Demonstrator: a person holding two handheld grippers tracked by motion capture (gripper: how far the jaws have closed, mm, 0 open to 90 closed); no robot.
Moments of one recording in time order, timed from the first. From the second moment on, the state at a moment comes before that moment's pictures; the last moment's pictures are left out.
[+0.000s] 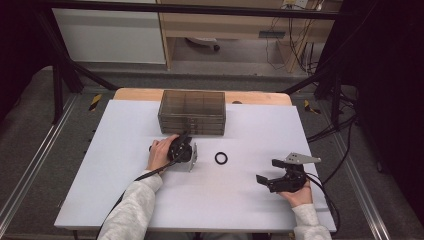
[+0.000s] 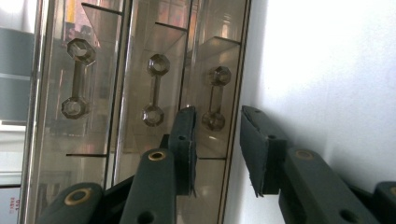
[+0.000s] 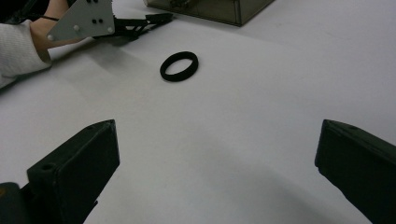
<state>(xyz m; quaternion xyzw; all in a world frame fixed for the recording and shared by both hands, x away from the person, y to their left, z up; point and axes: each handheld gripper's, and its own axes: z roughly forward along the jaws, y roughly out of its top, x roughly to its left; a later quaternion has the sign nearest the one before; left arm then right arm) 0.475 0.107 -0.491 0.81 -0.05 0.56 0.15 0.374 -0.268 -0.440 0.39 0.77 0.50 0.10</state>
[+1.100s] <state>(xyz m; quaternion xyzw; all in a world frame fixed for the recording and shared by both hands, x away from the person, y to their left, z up) 0.477 0.104 -0.502 0.78 -0.08 0.61 0.12 0.373 -0.268 -0.440 0.39 0.77 0.50 0.10</state>
